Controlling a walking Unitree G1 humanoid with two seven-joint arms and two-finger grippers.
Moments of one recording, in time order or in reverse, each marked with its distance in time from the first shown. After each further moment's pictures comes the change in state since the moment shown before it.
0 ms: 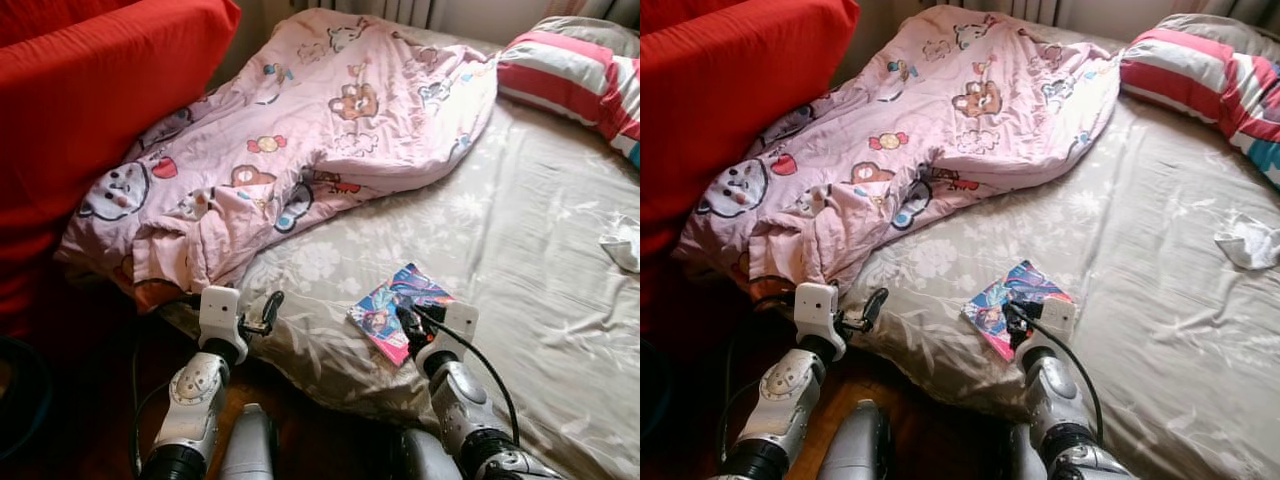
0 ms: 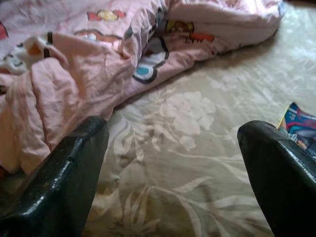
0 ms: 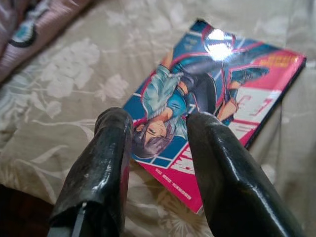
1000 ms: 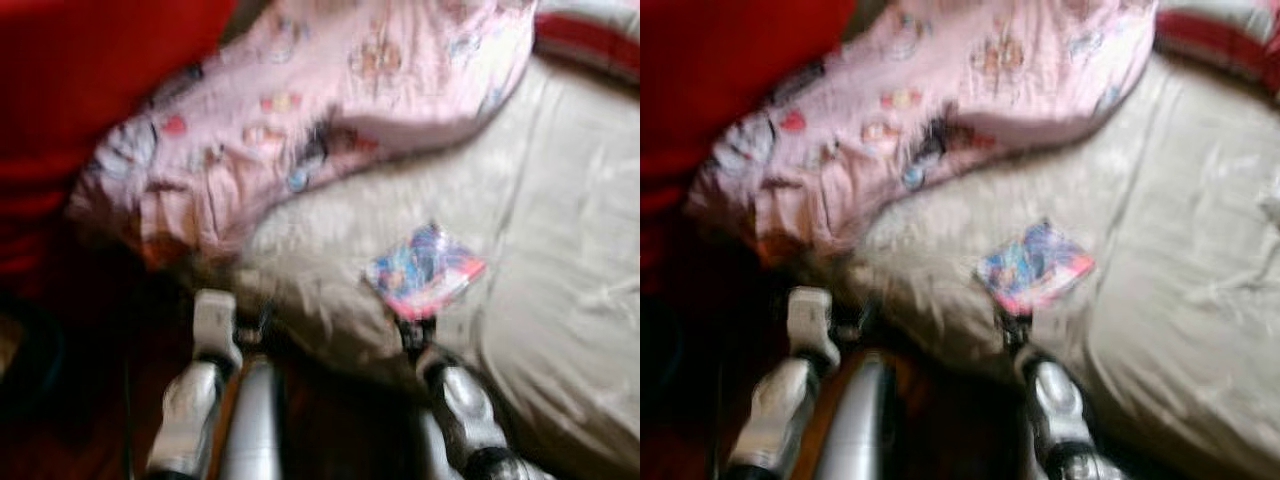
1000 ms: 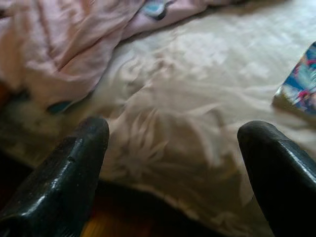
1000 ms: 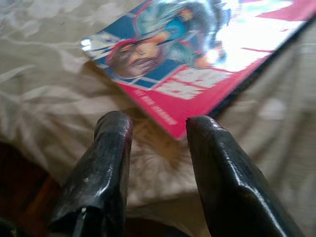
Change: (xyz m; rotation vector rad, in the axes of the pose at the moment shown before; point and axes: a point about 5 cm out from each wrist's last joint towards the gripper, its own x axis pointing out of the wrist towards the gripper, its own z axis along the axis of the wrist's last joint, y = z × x) left arm -0.010 0.001 -0.003 -0.006 0.026 0.019; right arm -0.007 -0.003 -0.006 -0.174 -0.040 0.033
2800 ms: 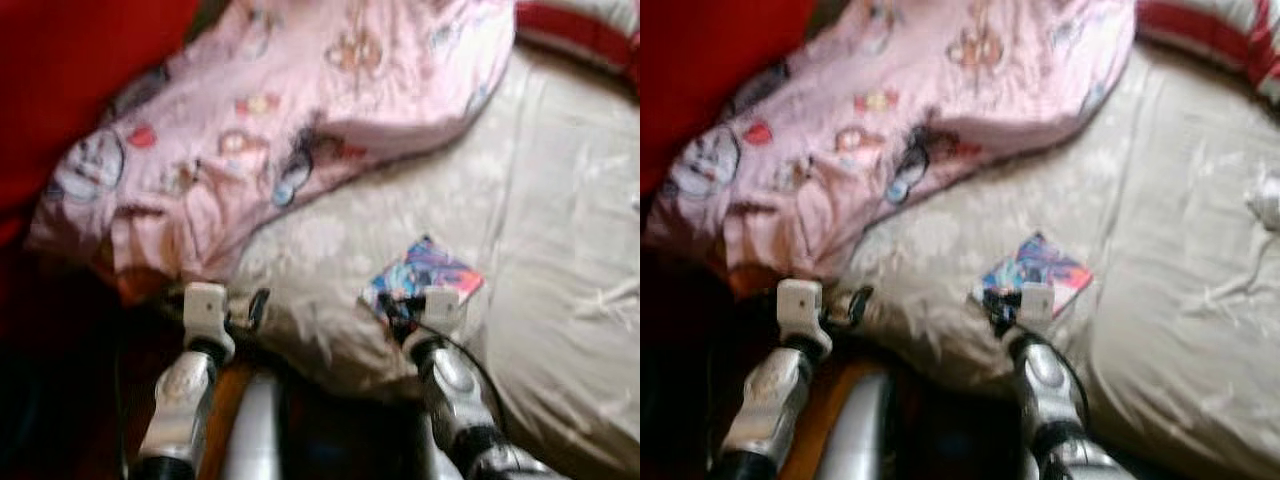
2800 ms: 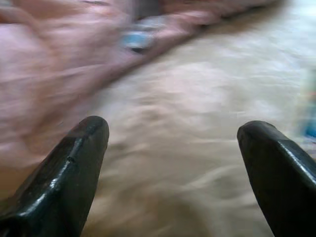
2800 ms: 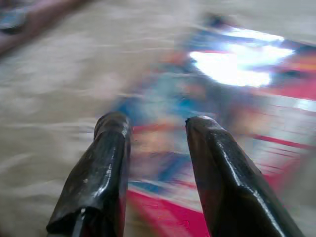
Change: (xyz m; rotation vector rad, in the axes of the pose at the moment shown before) left arm 0.008 -0.007 0.015 -0.012 -0.060 -0.003; right arm 0.008 0.009 0.023 0.001 -0.086 0.066
